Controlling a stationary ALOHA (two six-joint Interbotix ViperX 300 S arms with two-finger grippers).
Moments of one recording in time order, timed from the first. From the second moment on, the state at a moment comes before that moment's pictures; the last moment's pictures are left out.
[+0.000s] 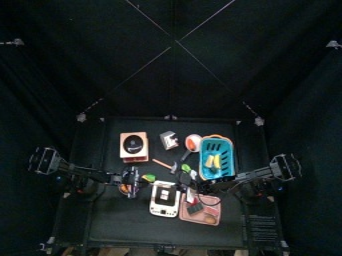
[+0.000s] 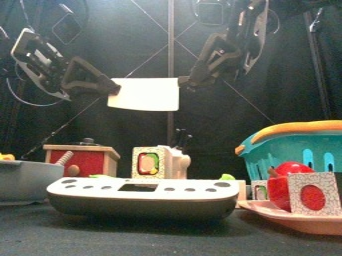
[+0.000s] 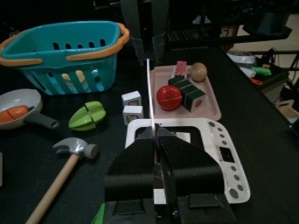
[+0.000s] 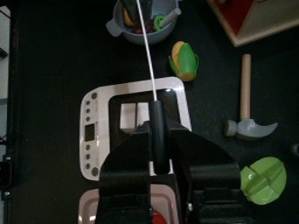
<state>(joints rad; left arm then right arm) -0.11 -0.27 1.15 -0.07 -0.65 0.11 0.17 -0.16 0.62 -0.79 0.31 1.08</state>
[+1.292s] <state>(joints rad) -0.15 -0.09 1.10 -0.08 -0.65 0.11 0.28 -0.06 0.62 -0.72 0.31 1.08</state>
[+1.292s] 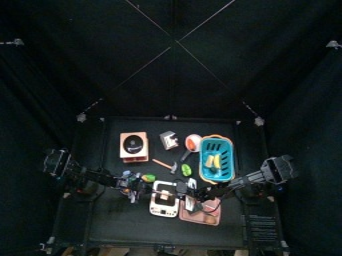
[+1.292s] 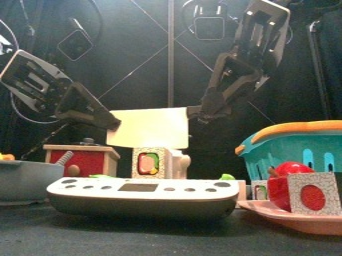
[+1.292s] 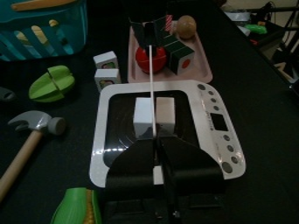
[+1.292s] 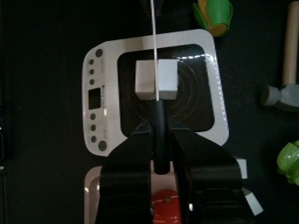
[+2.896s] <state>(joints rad) -0.15 0.01 1.08 -0.11 -0.64 0.11 0.27 0.04 0.61 -0.72 0.31 1.09</state>
